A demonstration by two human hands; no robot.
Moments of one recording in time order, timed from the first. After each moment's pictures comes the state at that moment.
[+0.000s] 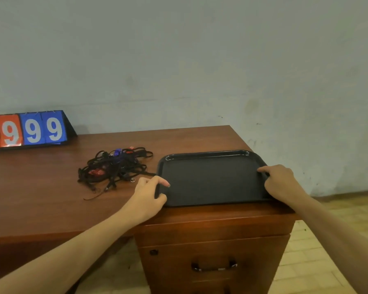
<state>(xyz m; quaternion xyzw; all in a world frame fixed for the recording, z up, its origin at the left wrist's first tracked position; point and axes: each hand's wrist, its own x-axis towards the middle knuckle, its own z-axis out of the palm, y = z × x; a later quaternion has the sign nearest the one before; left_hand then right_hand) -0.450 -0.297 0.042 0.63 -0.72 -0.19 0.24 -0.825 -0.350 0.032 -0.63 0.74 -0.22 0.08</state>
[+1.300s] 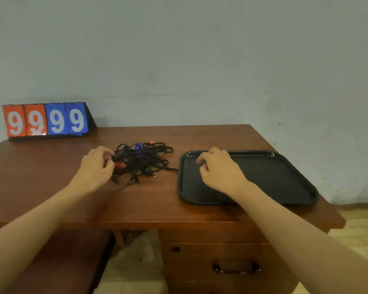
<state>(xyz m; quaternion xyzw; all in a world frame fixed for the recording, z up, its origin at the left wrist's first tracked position) -0.270 -0.325 0.073 0.70 -0.63 -0.03 0.32 -0.619 -0.351 0.078 -0.81 0.55 -0.20 0.03</state>
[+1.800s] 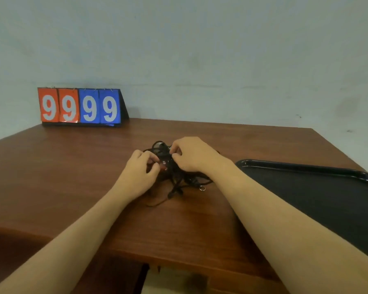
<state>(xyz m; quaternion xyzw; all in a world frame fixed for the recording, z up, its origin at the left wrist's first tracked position) -0.242 -0.383 0.030 0.68 -0.64 -0.06 0.34 -0.415 -0.439 0.104 -0.88 0.44 -0.13 0.10</state>
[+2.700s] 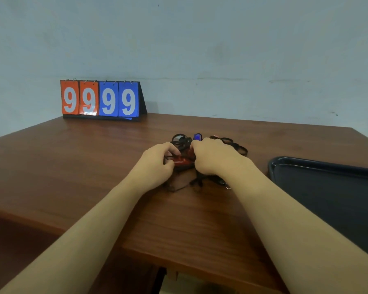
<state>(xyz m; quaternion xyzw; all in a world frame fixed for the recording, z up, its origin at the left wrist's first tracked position) -0.236 -0.384 0.036 0.68 -0.64 -0.09 0.33 -0.387 -0.446 0.075 -0.87 0.50 -0.01 0.01</state>
